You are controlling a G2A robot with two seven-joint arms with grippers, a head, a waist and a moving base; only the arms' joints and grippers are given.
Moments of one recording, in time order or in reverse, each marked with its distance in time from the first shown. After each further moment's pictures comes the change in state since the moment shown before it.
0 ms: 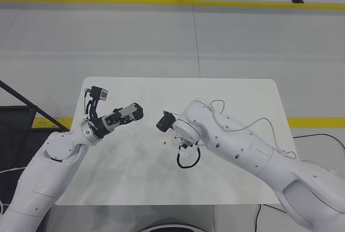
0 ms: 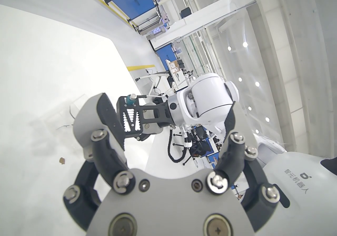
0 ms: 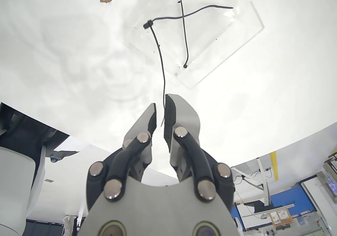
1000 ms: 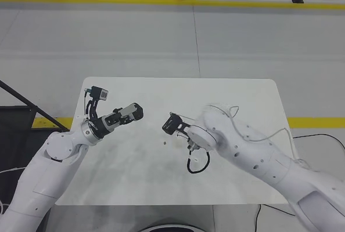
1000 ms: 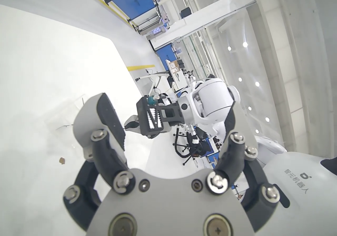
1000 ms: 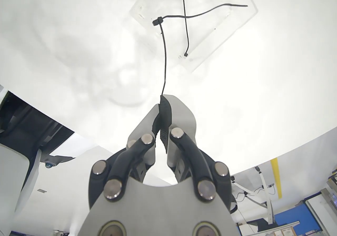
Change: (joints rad) left arm 0.000 0.000 0.000 0.000 0.000 0.000 0.000; right arm -0.083 0.116 0.097 -0.175 -0.037 -0.020 0.000
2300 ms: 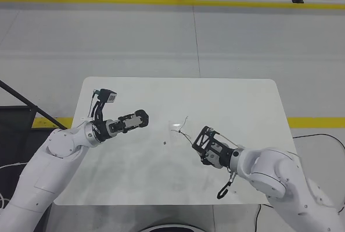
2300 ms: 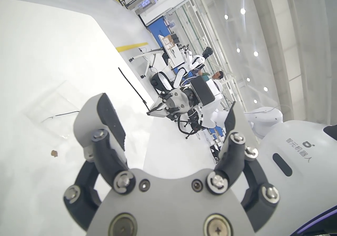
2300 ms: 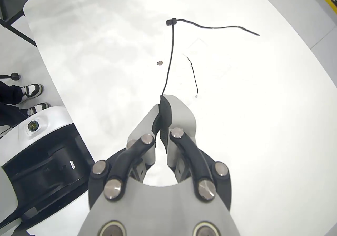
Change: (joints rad) left arm -0.054 0.014 0.060 0.037 -0.031 -0.107 -0.157; right arm -0.726 0.353 0.622 -0.568 -0.102 -0.331 -0.648
